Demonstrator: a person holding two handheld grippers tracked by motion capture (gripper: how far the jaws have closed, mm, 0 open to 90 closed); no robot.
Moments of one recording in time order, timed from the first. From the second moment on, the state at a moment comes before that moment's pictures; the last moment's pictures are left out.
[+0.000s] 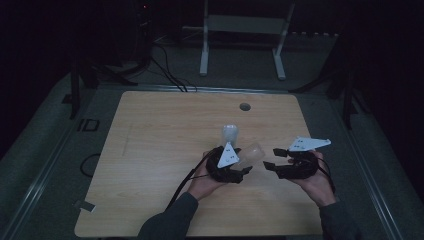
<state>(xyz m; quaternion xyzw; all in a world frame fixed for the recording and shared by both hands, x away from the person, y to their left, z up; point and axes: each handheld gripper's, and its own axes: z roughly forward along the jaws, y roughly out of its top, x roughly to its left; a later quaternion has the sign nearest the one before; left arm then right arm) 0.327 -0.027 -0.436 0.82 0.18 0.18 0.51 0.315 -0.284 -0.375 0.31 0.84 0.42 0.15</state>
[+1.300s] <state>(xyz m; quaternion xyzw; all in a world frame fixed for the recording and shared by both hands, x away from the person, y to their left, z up) 0.329 -0.016 -0.434 0.84 0.15 0.16 0.50 0.322 -0.260 -0.361 0.21 0.92 0.29 0.15</state>
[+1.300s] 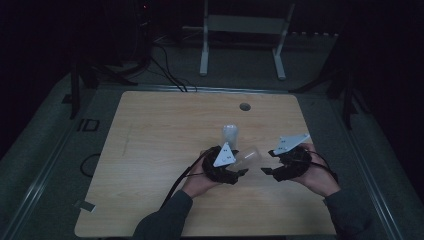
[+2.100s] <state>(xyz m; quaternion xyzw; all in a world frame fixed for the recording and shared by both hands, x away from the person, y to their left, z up) 0.328 -0.018 -0.435 0.86 0.13 0.15 0.46 0.326 -0.244 -0.353 0.15 0.95 0.22 0.16</state>
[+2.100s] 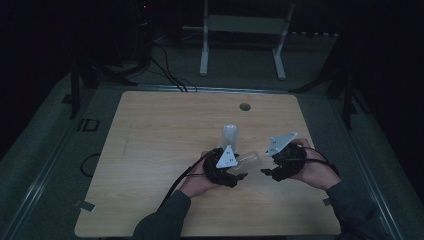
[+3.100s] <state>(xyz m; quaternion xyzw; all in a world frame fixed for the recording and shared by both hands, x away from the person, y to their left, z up) 0.324 -0.018 -0.434 0.88 0.09 0.16 0.43 0.330 -0.224 -0.351 0.08 0.98 0.15 0.13</state>
